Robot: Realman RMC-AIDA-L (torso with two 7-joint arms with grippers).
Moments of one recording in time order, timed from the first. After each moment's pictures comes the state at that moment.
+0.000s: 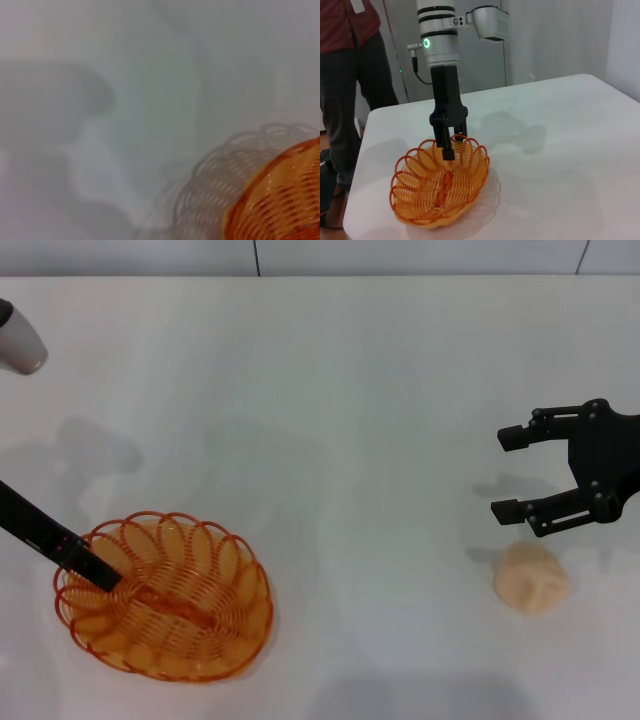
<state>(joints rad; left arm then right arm) -0.68 -2.00 0.93 0.96 2.76 1.77 -2.32 0.43 2.01 -1.04 -1.21 -1.93 -1.70 1.64</state>
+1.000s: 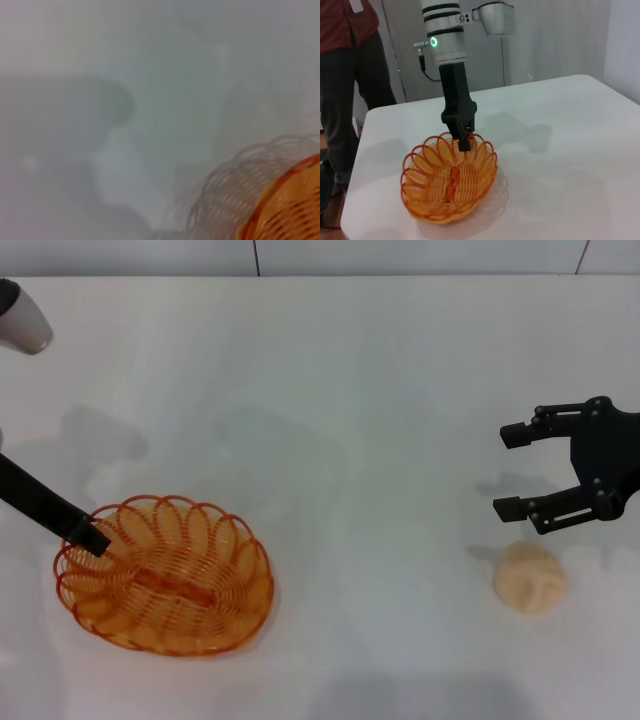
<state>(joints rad) -0.69 -2.00 0.95 0.99 2.77 1.71 -2.35 0.43 2.01 -1.03 -1.21 -1.93 -1.70 1.64</state>
